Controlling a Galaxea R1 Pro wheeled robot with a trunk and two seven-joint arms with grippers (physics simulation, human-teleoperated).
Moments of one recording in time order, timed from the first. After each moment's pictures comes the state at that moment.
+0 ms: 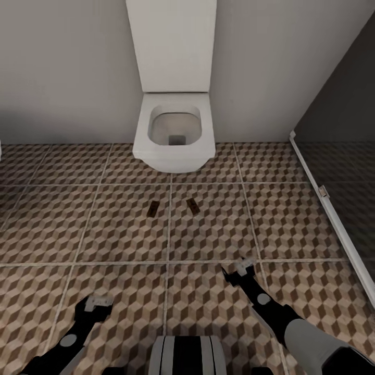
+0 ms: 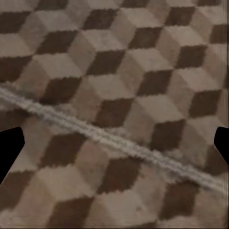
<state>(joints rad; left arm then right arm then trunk) -0.48 0.27 -0.48 -0.45 0.38 -0.31 0.14 -0.74 -0.07 0.56 -0.28 -0.13 -0.42 -0.05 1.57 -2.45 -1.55</state>
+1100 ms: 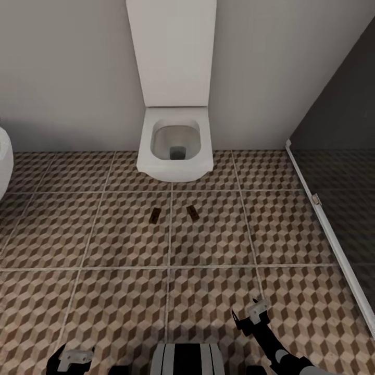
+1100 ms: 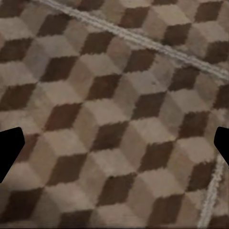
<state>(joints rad) -0.44 0.20 -0.48 0.07 0.38 -0.77 0.04 -0.60 -0.06 0.56 -0.02 -0.13 -0.68 -0.05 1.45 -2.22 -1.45</state>
